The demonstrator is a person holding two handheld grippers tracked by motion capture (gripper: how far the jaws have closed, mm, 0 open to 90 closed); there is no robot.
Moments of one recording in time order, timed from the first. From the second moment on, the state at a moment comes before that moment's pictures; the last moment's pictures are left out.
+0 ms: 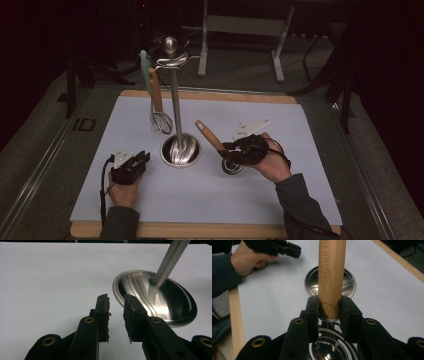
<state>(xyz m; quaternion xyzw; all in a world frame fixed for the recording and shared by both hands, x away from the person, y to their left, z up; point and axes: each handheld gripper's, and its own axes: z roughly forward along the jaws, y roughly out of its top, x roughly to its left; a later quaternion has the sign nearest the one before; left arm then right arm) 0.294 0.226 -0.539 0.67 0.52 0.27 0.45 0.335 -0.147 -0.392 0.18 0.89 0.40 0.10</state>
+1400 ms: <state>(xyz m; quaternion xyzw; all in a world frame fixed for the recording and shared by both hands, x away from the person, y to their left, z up) 0.294 0.226 -0.539 0.67 0.52 0.27 0.45 0.333 -0.139 -0.356 0.18 0.84 0.50 0.11</state>
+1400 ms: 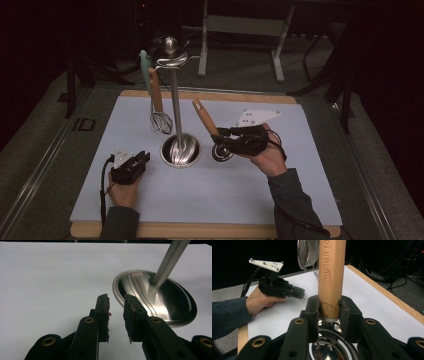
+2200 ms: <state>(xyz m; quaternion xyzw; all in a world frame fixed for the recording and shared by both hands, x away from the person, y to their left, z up) 0.294 0.226 -0.539 0.67 0.52 0.27 0.45 0.335 -0.135 -0.341 0.17 0.82 0.54 0.11</state>
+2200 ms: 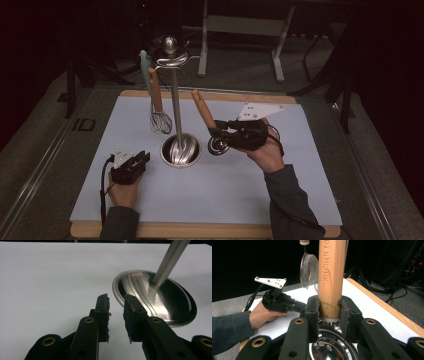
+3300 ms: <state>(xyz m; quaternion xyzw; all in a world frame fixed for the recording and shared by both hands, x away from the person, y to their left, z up) 0.294 0.226 -0.539 0.67 0.52 0.27 0.45 0.334 -0.137 -0.324 0.17 0.80 0.56 0.12</state>
